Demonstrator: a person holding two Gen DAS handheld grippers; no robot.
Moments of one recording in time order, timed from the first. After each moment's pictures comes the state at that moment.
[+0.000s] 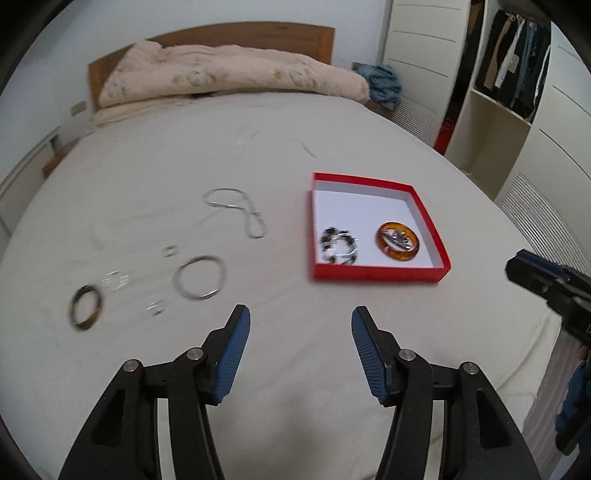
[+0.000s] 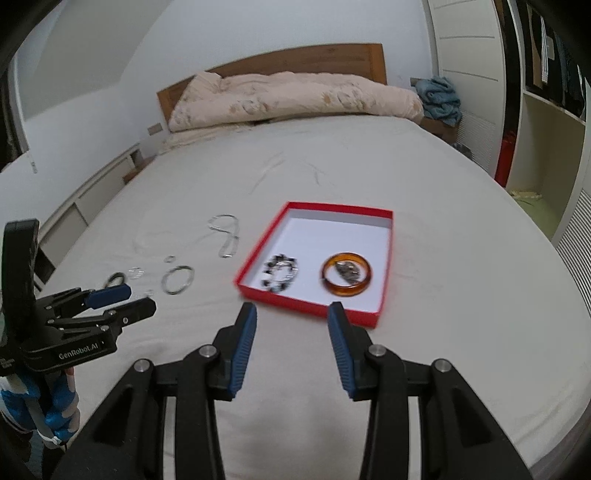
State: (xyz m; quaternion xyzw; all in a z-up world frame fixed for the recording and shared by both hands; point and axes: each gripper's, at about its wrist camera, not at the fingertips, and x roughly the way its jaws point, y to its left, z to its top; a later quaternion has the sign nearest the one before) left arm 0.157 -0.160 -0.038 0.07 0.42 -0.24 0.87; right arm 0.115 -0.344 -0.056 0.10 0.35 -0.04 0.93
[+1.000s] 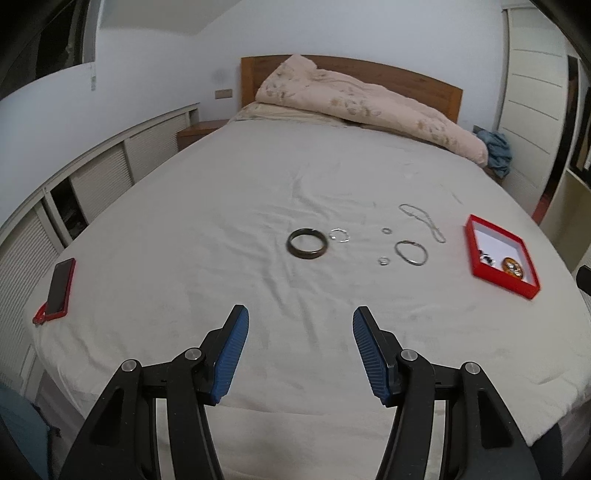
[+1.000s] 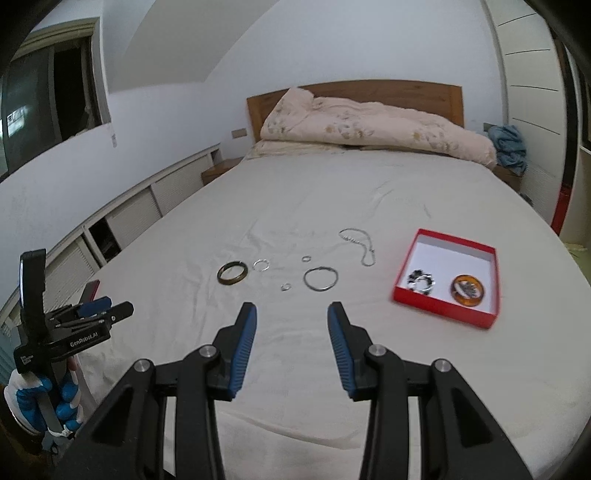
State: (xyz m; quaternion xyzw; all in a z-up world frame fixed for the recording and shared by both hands) left arm 0.067 0.100 -0.025 -0.01 0.37 -0.03 0.93; right arm 0.071 -0.156 -0.022 0.05 0.30 0.08 0.95
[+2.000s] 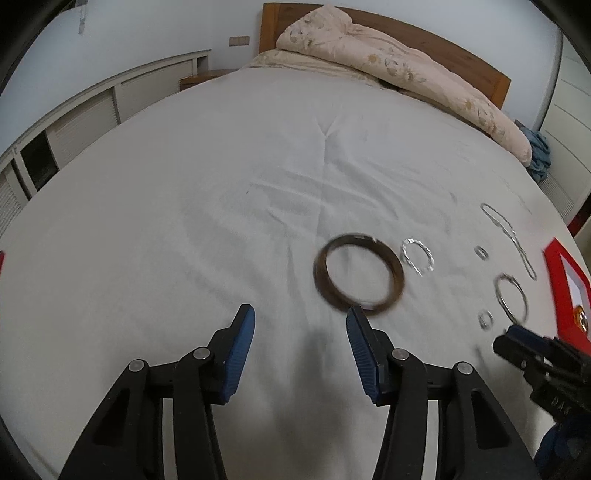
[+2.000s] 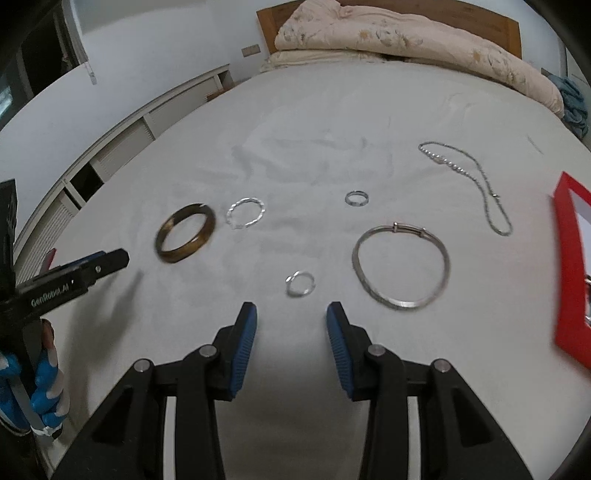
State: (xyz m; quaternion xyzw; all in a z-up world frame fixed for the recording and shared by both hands) left arm 0.282 0.121 -0.144 -0.06 0.44 -0.01 0.89; right arm 0.321 -0.099 -0.206 0.06 0.44 0.14 0.89
